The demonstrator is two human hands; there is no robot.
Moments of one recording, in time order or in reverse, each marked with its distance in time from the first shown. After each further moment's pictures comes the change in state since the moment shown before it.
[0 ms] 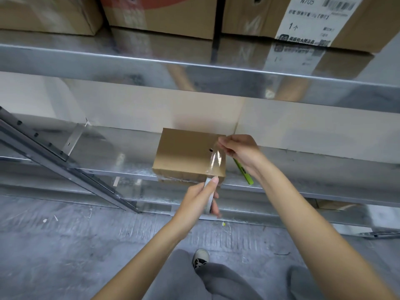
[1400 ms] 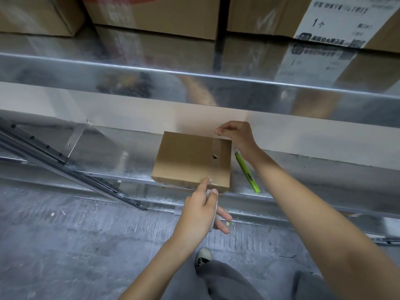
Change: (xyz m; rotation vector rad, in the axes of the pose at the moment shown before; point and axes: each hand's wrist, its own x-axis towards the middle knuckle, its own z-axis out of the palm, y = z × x) left_hand 0.008 0.021 0.010 0.135 0.048 -0.090; right_hand 0.099 0.016 0.001 -0.207 0.075 -0.191
